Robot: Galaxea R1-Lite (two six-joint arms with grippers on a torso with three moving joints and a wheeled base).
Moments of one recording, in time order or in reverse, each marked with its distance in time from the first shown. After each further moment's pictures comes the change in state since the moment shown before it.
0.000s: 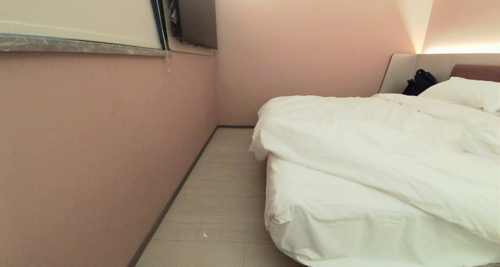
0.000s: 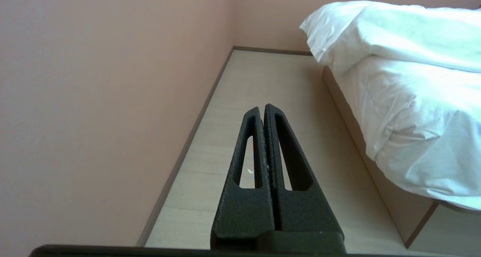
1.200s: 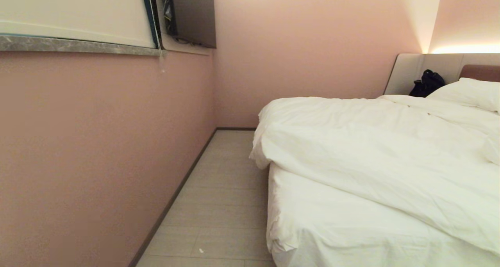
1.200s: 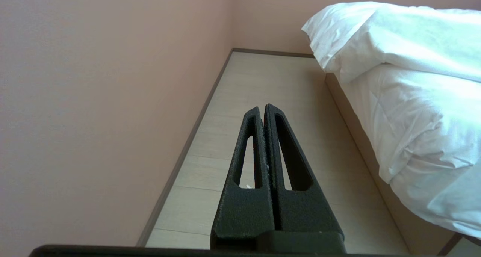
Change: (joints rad) left arm 0.000 0.000 0.000 0.001 0.000 -0.003; right arm 0.000 0.000 0.000 0.000 0.000 0.000
